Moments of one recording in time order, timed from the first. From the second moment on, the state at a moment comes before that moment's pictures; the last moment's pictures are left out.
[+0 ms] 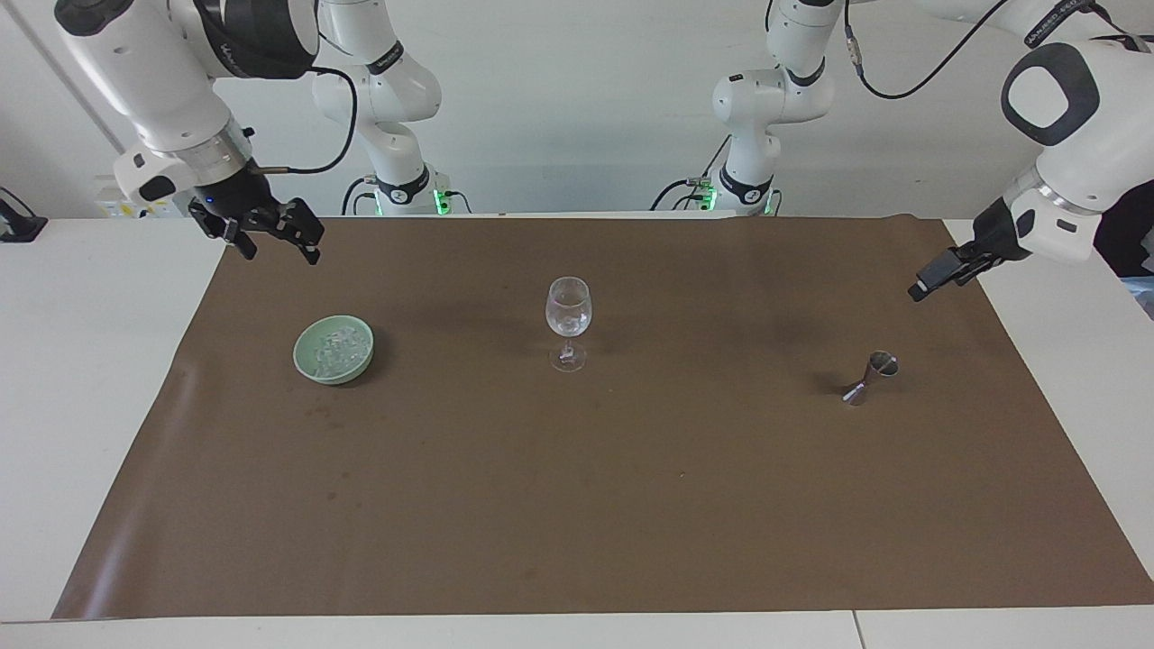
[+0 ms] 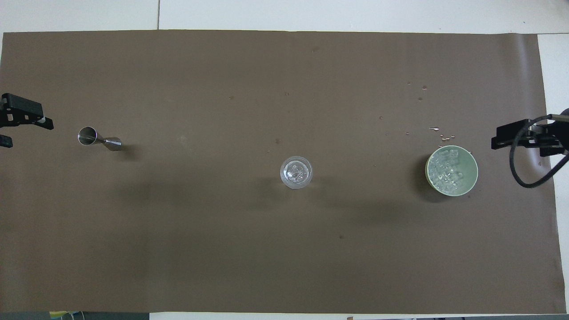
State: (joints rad) left arm -0.03 0.10 0.11 -1.59 -0.11 1.60 -0.13; right arm -0.03 -0.09 -0.05 -1.73 0.04 1.59 0.07
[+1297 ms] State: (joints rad) left arm 0.01 -0.05 -0.06 -1.60 -0.03 1.48 -0.01; right arm -0.05 -0.05 -0.06 -1.56 0.01 1.45 -0.07
